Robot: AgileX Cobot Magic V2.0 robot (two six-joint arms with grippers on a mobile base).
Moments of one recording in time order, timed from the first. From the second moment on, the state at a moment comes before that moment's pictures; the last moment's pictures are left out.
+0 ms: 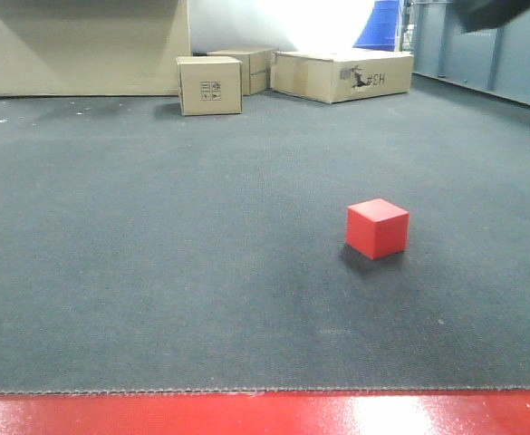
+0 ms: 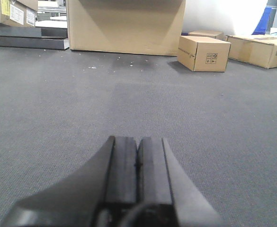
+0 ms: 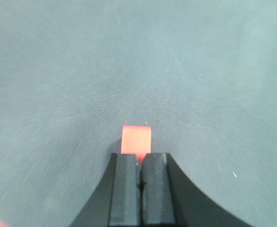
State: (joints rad) left arm -0.02 -0.01 0.03 -0.10 0.03 0.06; right arm 0.49 1.00 -0.86 -0.04 0.54 0.05
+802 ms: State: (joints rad) left arm -0.02 -0.01 0.03 -0.10 0.03 0.06; right arm 0.49 0.44 -0.47 -0.04 0.39 0.05
